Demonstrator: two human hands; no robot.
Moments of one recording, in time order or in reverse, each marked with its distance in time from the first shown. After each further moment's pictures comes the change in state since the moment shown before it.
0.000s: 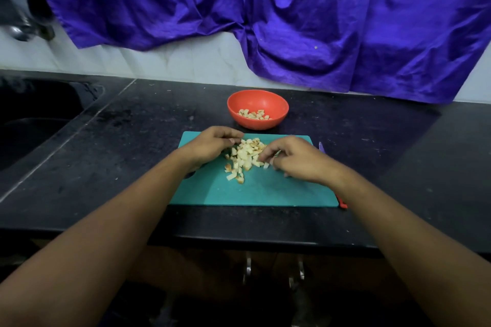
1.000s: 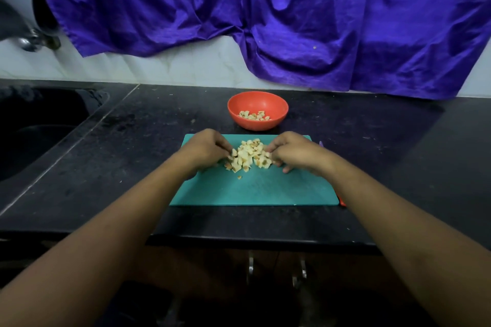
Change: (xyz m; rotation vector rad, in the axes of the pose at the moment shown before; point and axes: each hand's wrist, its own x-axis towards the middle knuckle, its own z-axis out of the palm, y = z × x) left_hand -0.020 0.016 -0.004 0.339 0.126 -0.136; right_hand 0.019 0.002 -0.002 0.133 0.008 0.303
